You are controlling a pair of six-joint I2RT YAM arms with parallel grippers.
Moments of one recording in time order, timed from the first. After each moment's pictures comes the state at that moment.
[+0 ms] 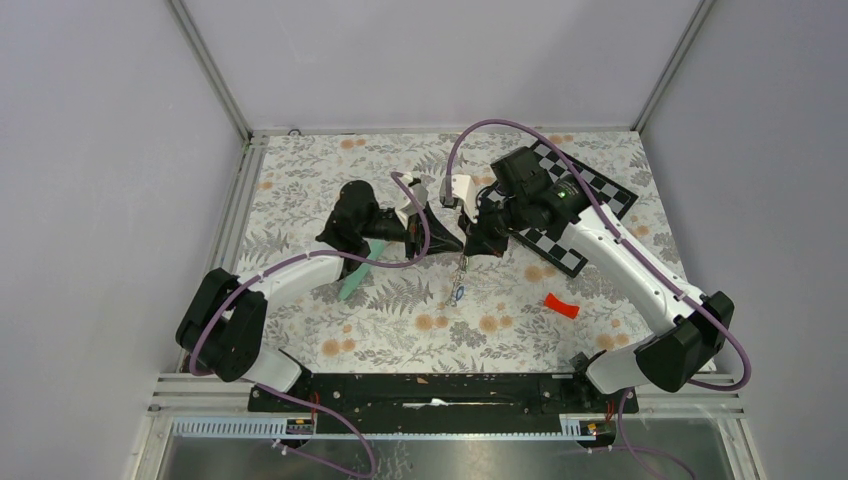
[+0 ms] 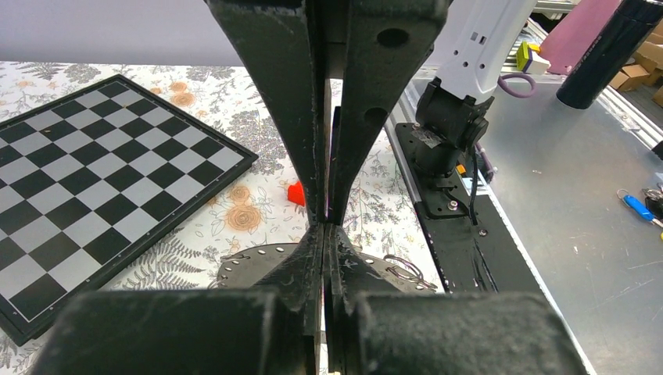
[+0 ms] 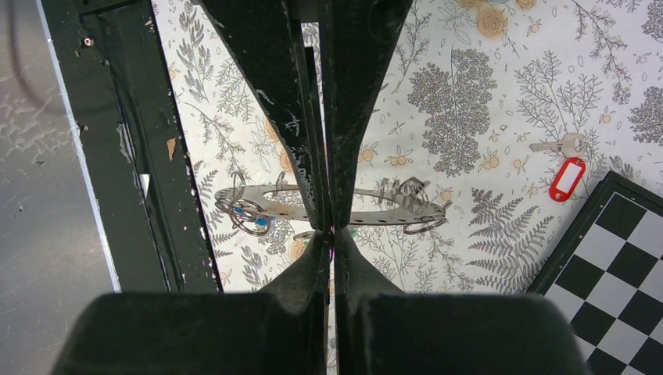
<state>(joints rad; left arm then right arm) -0.59 1.47 0.86 0.67 1.14 -0.15 0.64 1.44 1.48 -1.00 -0.54 -0.53</state>
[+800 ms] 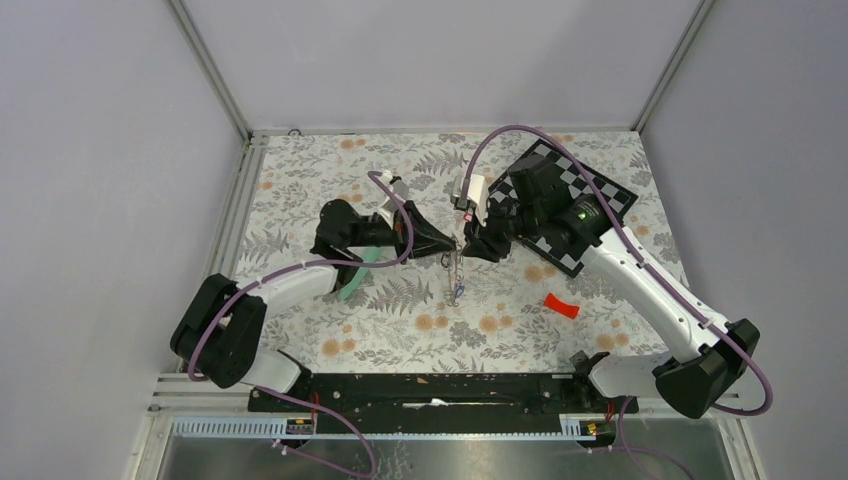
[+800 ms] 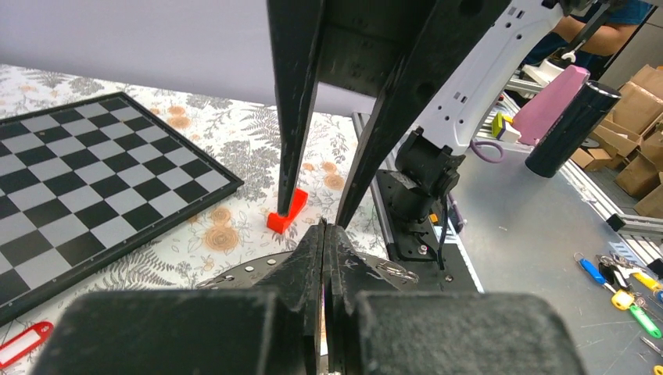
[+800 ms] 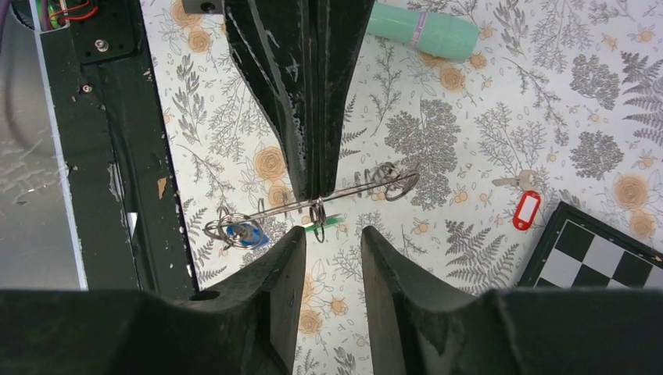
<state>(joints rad) -0.56 1.43 0.72 1.01 1.08 -0.49 0.64 1.29 1.36 -0.83 -0.55 -0.48</state>
